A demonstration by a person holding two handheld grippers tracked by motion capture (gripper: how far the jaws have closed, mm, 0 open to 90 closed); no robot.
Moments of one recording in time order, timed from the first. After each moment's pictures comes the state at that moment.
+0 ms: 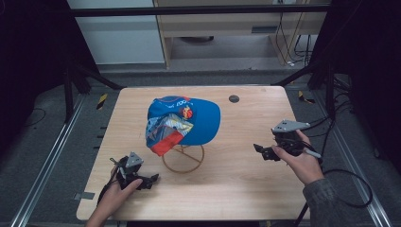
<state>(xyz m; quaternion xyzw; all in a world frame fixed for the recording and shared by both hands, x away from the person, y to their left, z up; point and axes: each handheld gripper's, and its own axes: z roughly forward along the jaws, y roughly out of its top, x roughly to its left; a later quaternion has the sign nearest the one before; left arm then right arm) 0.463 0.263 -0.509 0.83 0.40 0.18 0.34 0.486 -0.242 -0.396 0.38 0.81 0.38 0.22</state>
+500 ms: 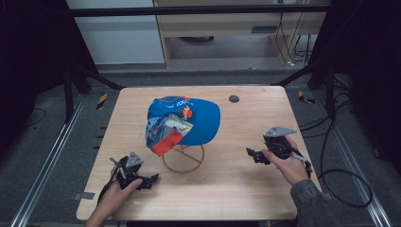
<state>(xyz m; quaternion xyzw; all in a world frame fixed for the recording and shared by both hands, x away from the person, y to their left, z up) 0.463 0.263 -0.509 0.83 0.40 0.18 0.34 0.500 -0.225 -0.445 0.41 0.80 0.39 0.20</state>
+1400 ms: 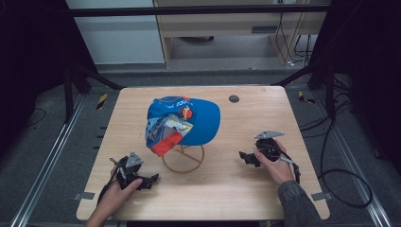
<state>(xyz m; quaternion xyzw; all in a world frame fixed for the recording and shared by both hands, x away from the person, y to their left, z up) 0.463 0.263 -0.509 0.83 0.40 0.18 0.34 0.522 -0.213 -0.492 0.46 0.79 0.37 0.16</state>
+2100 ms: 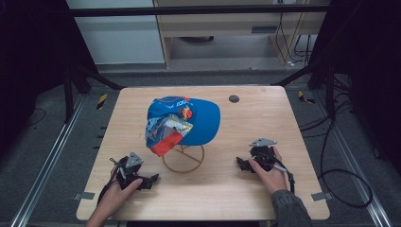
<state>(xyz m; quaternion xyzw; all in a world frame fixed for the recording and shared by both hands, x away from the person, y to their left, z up) 0.462 0.263 -0.509 0.83 0.40 0.18 0.34 0.506 -0.197 -0.512 0.47 0.79 0.34 0.21</state>
